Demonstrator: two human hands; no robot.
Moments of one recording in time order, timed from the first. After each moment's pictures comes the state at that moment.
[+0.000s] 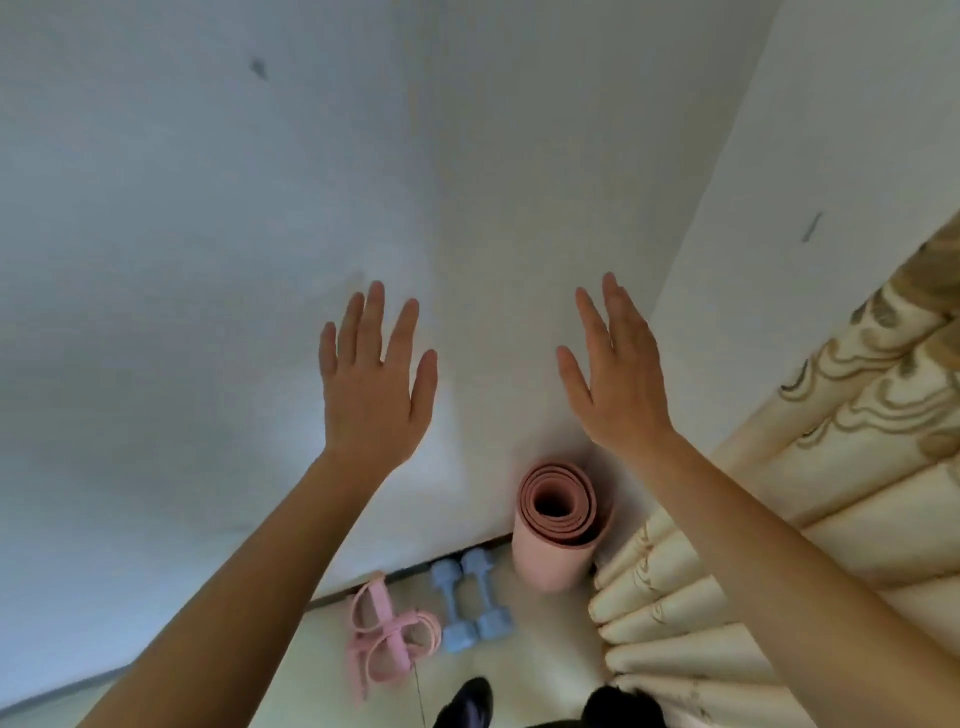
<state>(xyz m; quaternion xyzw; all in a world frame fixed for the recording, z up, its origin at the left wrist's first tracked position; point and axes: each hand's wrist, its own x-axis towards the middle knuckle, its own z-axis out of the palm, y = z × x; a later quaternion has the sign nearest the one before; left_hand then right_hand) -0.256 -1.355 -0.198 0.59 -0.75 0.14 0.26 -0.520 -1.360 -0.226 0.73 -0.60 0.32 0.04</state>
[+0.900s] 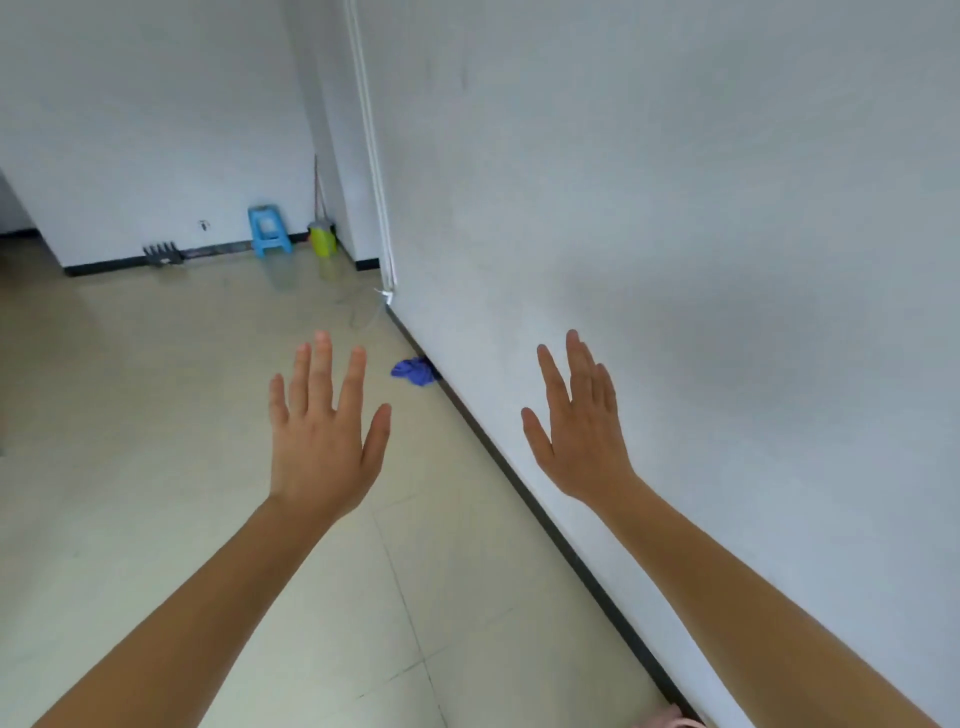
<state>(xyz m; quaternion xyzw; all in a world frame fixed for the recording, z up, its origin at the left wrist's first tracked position) 0.087 -0.712 -0.101 0.93 -0.16 0.32 0.08 0.063 -0.999 -0.139 0.93 0.05 0.34 -0.11</state>
